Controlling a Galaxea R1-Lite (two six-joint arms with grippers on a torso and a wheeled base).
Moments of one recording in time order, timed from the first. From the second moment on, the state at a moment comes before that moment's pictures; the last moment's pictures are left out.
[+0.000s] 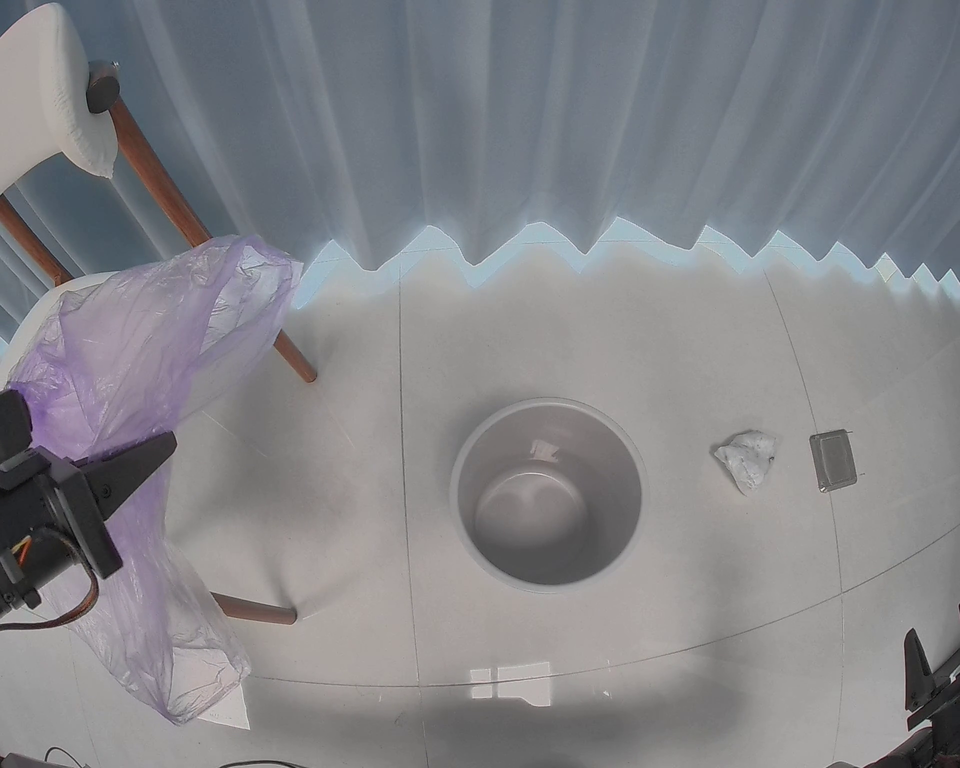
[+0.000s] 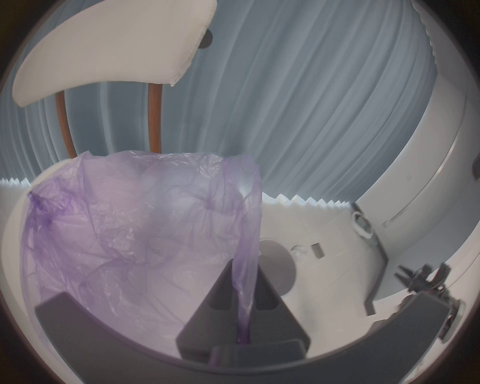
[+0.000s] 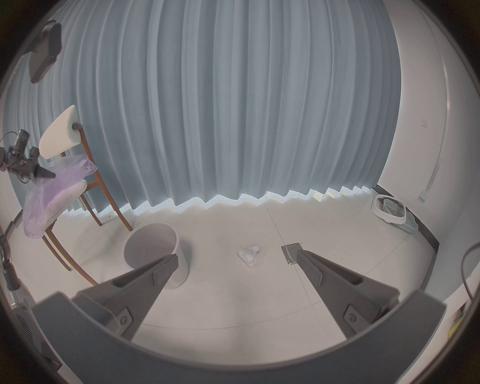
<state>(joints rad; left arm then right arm) -0.47 0.97 -0.57 -0.27 0.04 -0.21 0.00 0.02 -0.02 0.00 -0.06 0.03</state>
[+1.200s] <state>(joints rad) -0.54 0.90 -0.58 -0.27 -0.38 -0.48 0.00 0.02 -0.02 -0.01 -0.06 0.03</state>
